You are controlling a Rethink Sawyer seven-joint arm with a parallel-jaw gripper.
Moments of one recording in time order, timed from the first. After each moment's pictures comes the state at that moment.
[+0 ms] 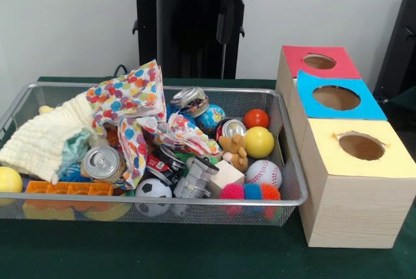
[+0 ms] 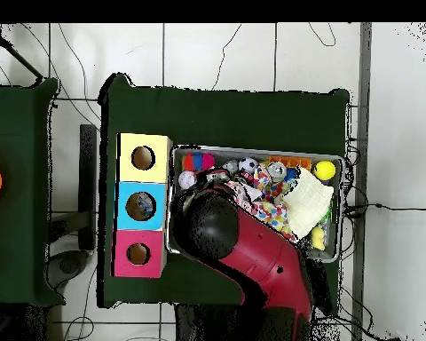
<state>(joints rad) 0.02 -0.83 -0.37 1.76 0.40 0.49 2.53</state>
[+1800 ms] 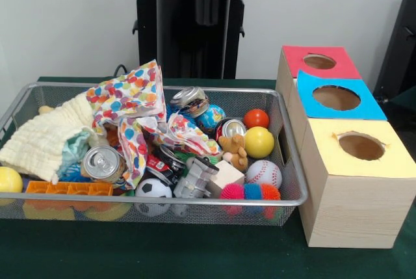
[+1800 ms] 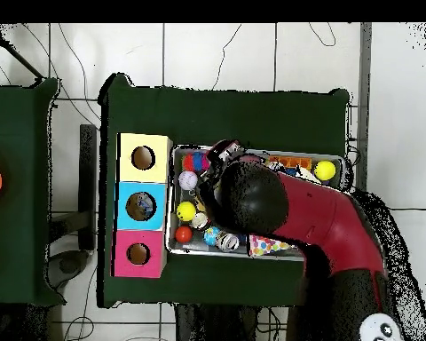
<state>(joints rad) -0.39 -0.98 0.12 1.69 0.01 0.61 2.30</state>
